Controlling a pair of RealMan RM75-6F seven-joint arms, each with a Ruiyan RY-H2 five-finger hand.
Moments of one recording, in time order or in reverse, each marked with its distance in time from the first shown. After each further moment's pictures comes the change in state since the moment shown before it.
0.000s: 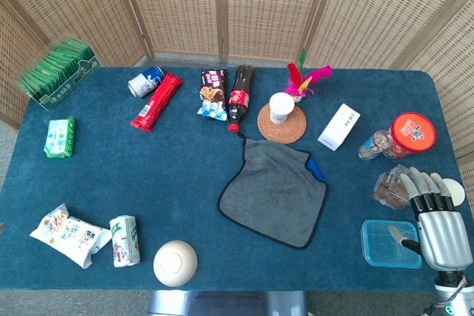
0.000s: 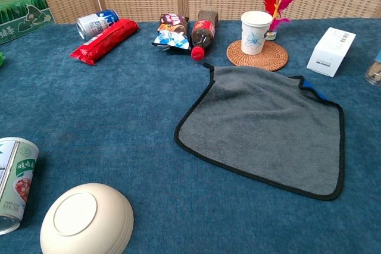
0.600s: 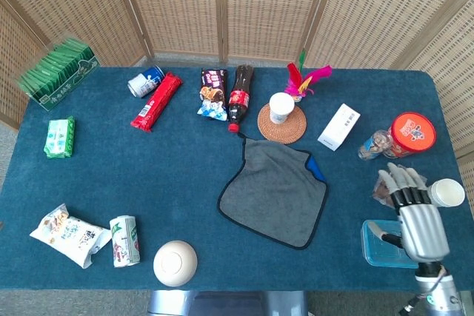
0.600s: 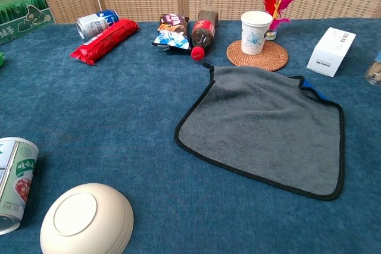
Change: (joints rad) left arm -0.003 0.008 -0.004 -0.008 -0.020 -0.013 -0.008; right arm 0.062 -0.090 0.027 0.003 -0.003 -0.055 0.063
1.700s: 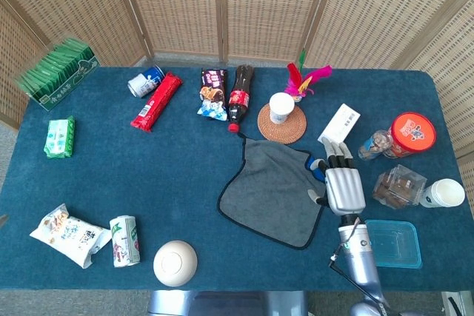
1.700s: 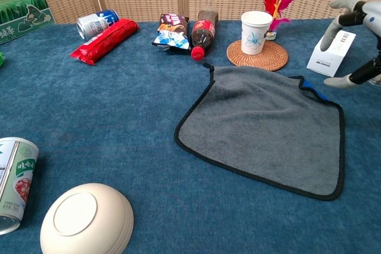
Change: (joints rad) left arm -0.048 -0.023 -0.027 0.007 -0.087 -0.100 0.047; right arm 0.267 -0.395 0.186 0.050 0.393 -0.216 -0.449
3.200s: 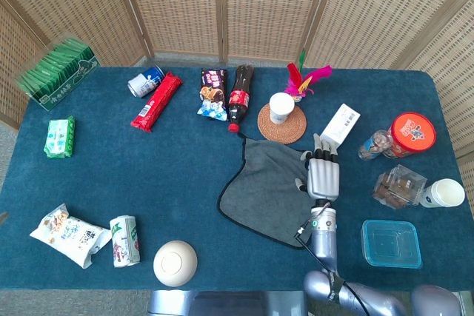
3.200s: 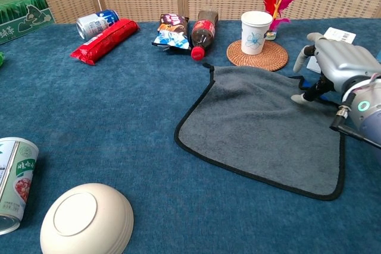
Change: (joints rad) left arm -0.013 -0.004 -0.012 -0.001 -0.031 -0.030 0.009; right arm 0.163 -0.367 0.095 0.441 0.219 0.020 -0.054
